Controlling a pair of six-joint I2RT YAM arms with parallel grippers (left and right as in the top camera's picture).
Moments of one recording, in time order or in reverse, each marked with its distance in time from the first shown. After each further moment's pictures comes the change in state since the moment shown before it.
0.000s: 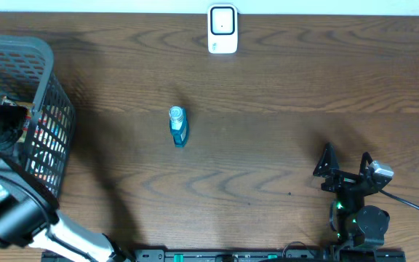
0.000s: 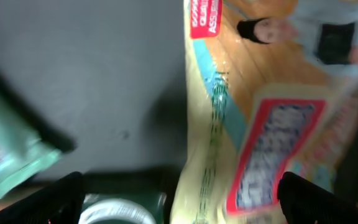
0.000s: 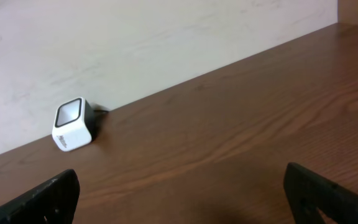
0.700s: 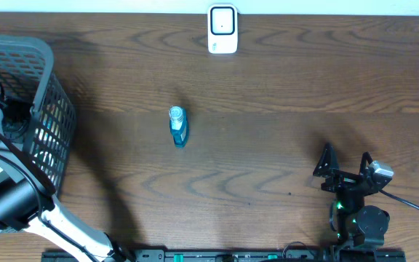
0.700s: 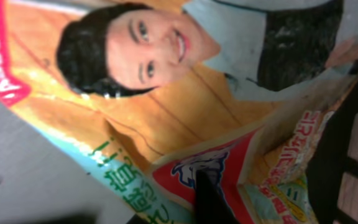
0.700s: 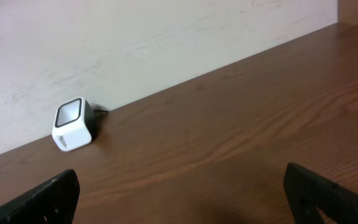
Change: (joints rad) left arm -0.040 0.123 0.061 0.066 0.115 0.040; right arm 0.000 0.000 0.000 0.000 0.000 0.000
